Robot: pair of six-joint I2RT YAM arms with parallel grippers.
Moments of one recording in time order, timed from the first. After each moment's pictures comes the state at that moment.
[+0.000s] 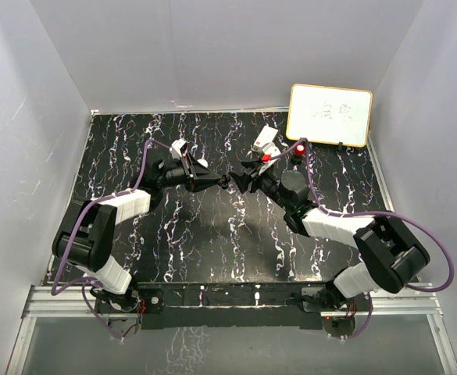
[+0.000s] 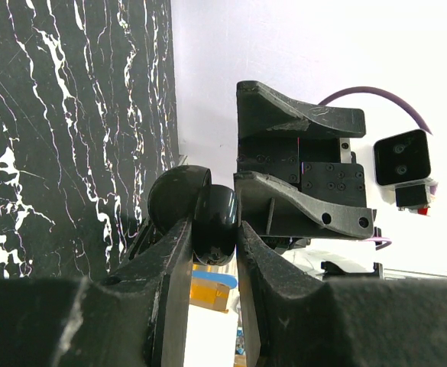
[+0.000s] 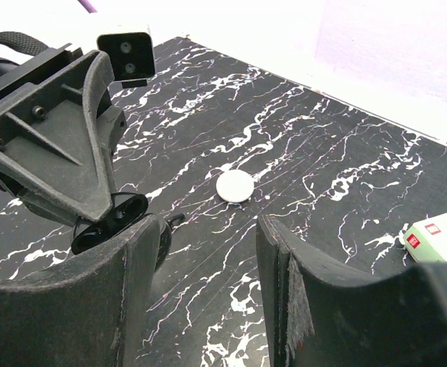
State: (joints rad) left arm -0.32 1.60 0.74 0.63 0.92 -1.35; right arm 0.61 1.43 0.60 0.90 -0.15 0.06
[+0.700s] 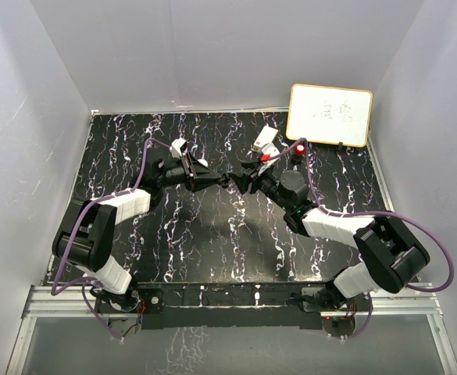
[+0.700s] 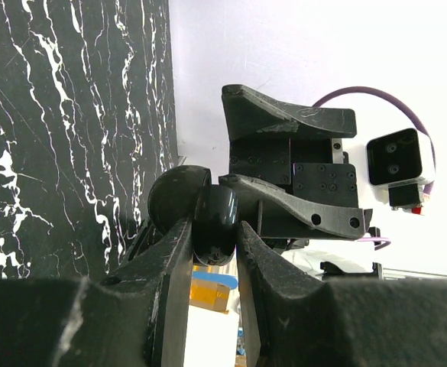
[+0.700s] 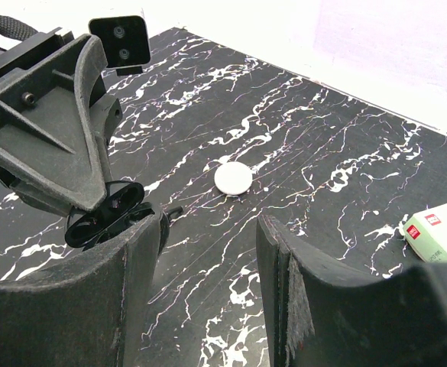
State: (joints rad) left arm -0.32 1.60 0.75 0.63 0.92 -1.35; right arm 0.61 1.43 0.60 0.88 -0.14 0.06
